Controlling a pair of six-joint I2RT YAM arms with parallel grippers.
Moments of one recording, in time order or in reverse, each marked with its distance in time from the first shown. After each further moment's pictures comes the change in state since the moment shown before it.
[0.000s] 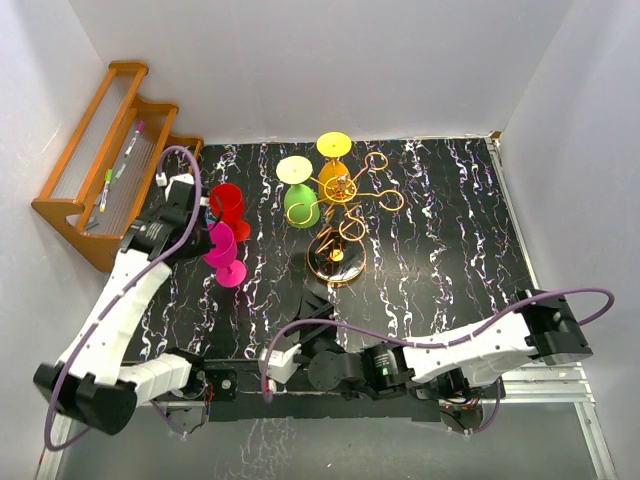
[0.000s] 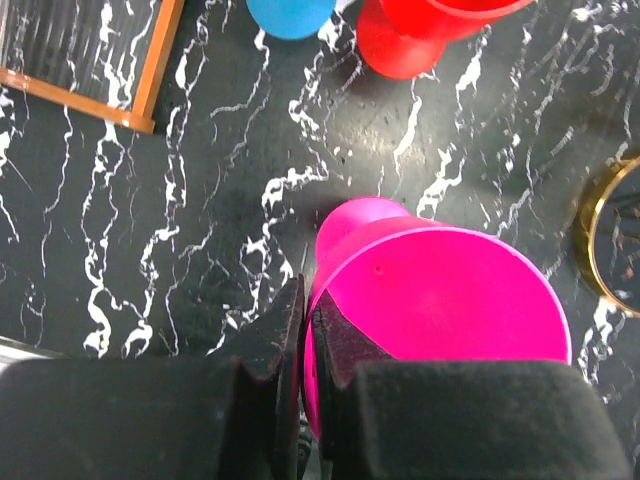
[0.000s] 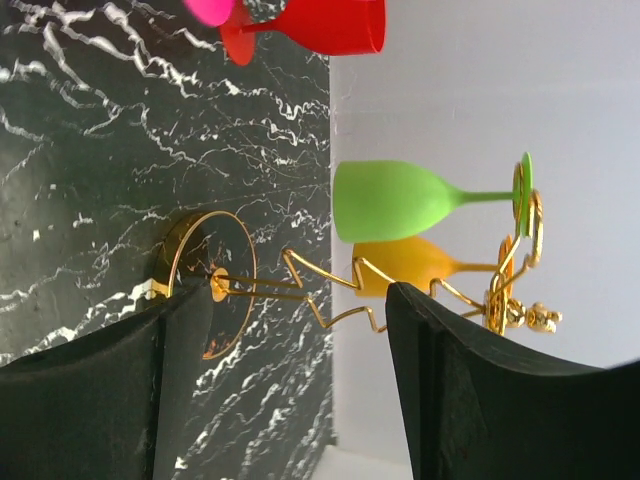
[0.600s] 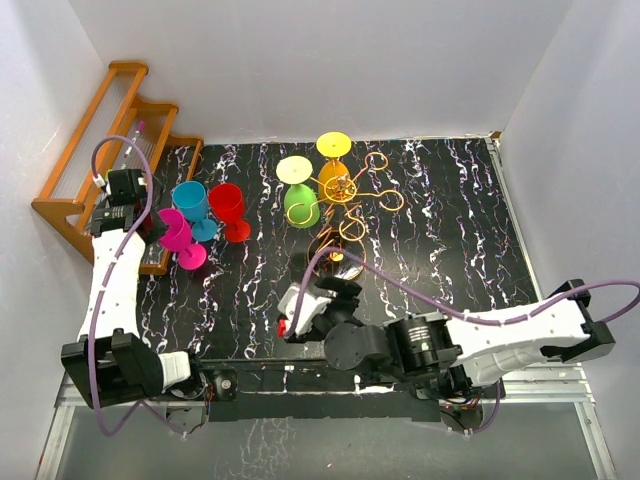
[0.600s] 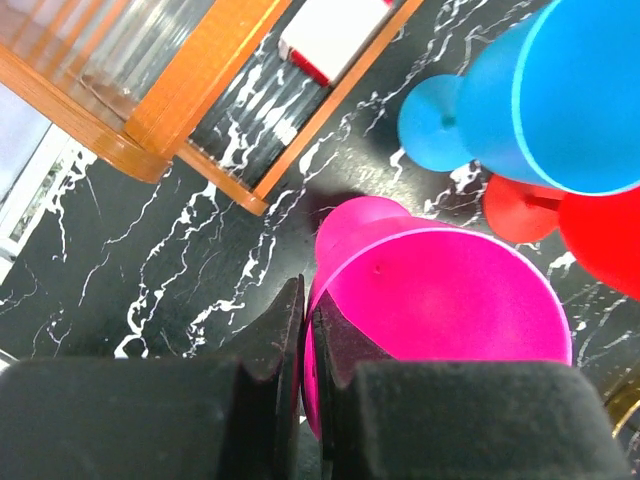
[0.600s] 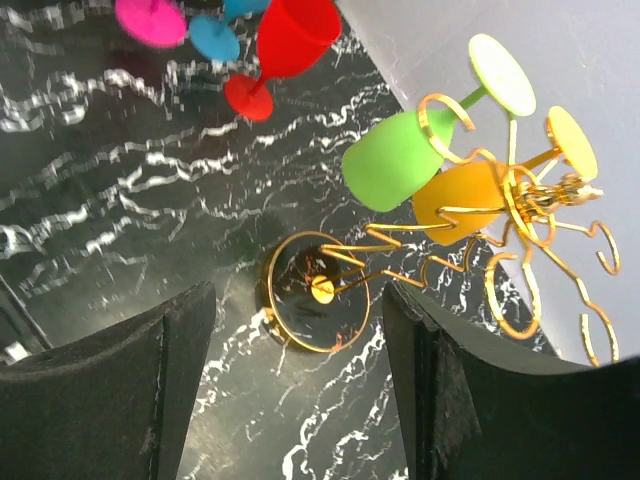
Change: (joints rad) left arm 0.508 0.161 -0.034 0.251 0.139 0.121; right arm 0.000 -0.108 0.384 -0.517 0.052 0.745
